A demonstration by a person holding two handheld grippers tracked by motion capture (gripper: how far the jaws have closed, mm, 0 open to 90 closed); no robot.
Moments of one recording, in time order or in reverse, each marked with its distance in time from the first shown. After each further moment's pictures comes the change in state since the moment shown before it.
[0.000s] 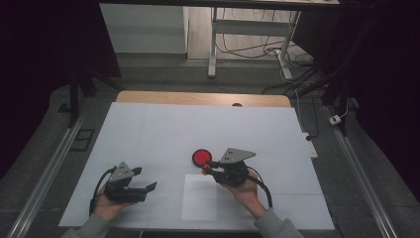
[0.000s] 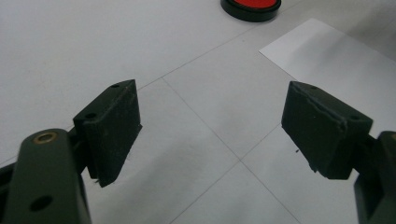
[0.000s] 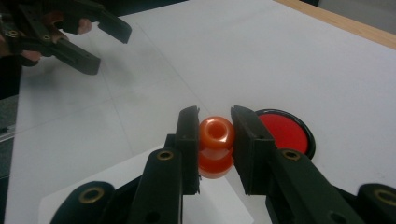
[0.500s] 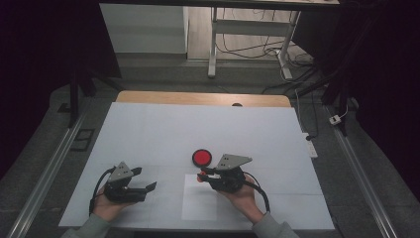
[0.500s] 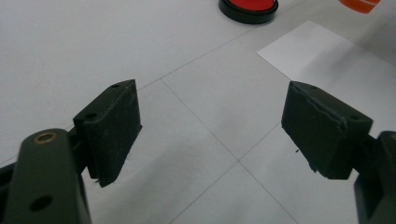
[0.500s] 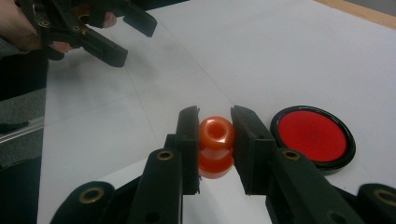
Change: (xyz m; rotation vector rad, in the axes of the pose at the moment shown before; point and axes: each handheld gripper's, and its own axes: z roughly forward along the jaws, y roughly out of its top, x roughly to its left) left arm 0.000 -0.001 -0.001 -0.006 -0.008 0.000; right arm 0.016 -0.005 0.004 0.011 0.055 -0.003
